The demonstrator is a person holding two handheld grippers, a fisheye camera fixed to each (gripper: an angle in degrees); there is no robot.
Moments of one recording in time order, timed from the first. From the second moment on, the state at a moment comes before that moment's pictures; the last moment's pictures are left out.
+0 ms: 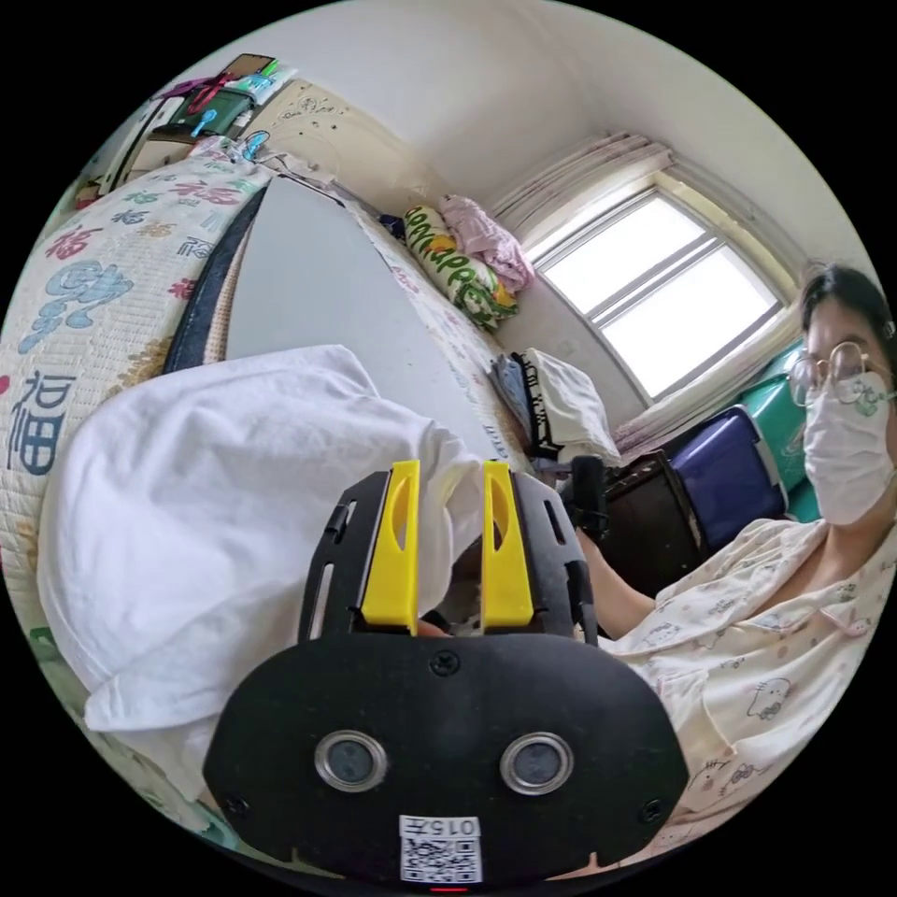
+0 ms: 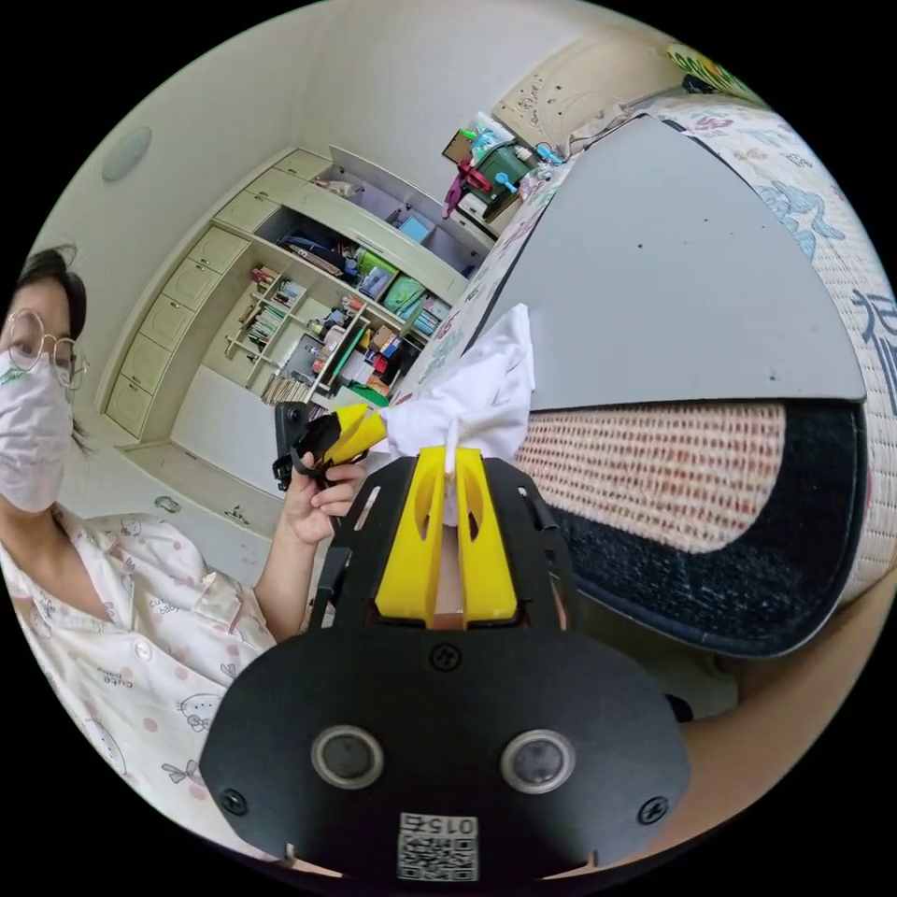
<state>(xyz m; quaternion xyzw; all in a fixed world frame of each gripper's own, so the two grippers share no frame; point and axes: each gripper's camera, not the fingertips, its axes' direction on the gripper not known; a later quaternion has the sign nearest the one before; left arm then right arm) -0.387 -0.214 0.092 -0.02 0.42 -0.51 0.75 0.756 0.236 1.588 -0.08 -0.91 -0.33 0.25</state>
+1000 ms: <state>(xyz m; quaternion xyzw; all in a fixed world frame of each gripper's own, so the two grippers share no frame) -0.532 -0.096 -0.303 0.17 0.07 -0.52 0.83 0.870 0.349 1.435 0.08 -0.92 -0.17 0.35</state>
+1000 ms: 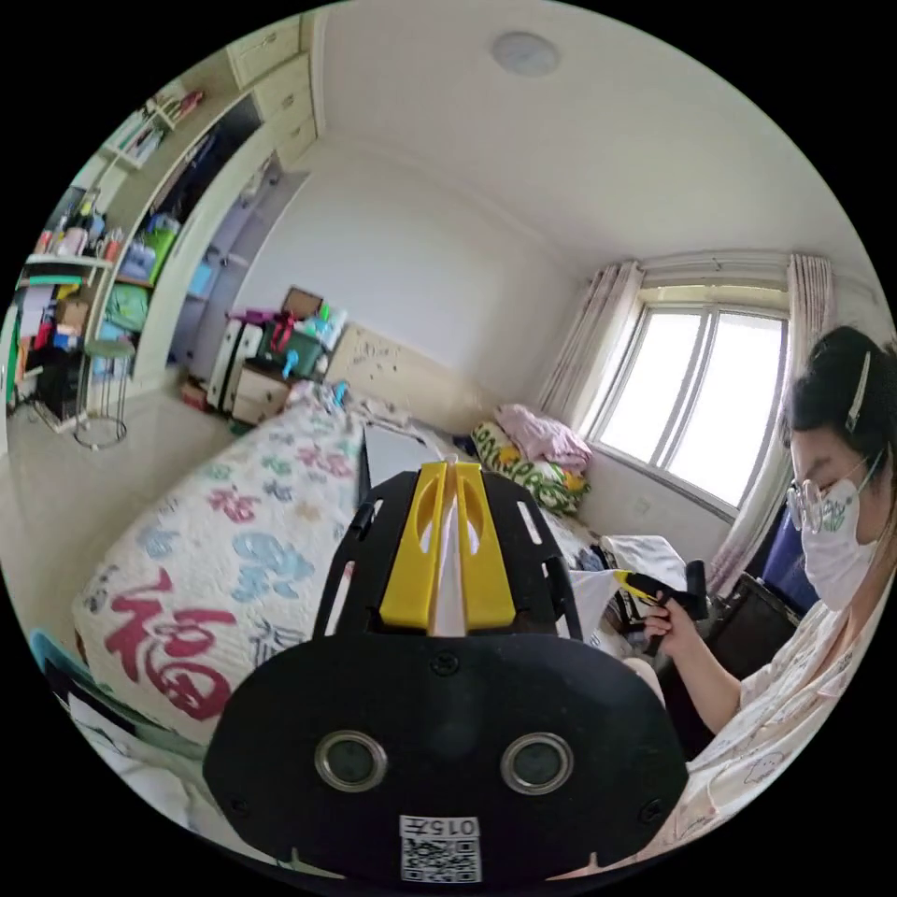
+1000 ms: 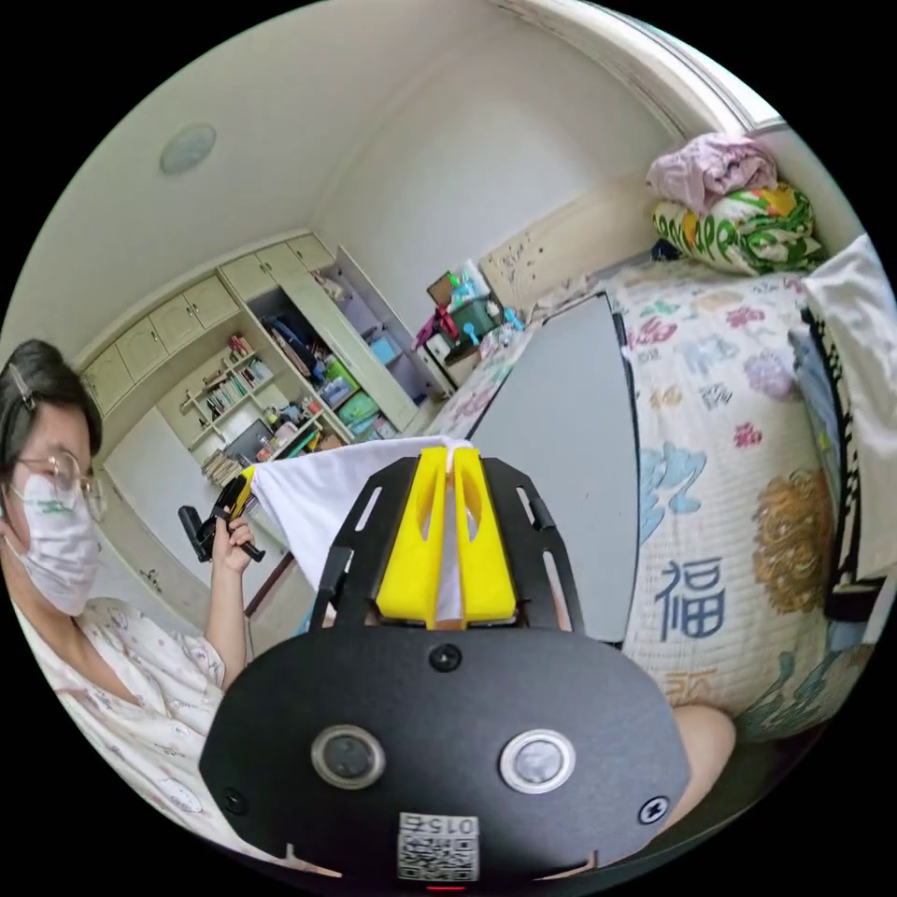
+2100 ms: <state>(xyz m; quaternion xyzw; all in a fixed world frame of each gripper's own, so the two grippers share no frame) -0.604 -0.075 -0.028 0.01 0.03 -0.56 0.83 0.666 0.225 1.205 0.06 -0.85 -0.17 0.50</state>
